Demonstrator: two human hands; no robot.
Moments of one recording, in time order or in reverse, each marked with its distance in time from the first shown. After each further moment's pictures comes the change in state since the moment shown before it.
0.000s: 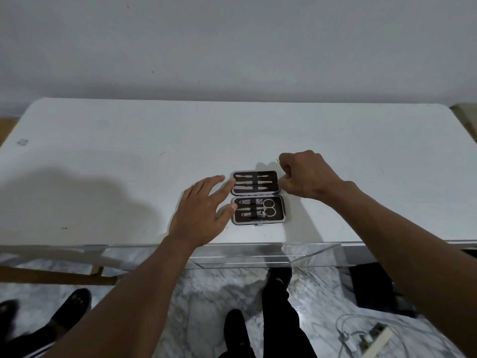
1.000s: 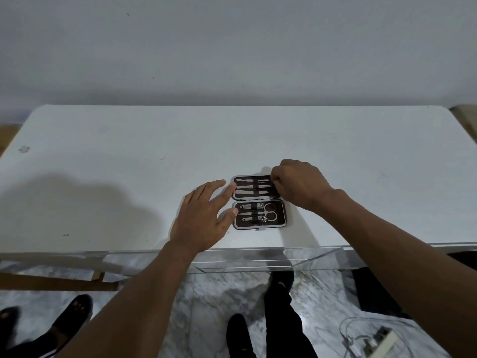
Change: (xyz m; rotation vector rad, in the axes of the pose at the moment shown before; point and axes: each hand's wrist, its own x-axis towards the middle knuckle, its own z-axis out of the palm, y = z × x) left_hand 0.001 -0.001 0.000 -0.020 0.009 -0.002; right_hand -0.005 -0.016 0.007 -0.158 0.002 -0.079
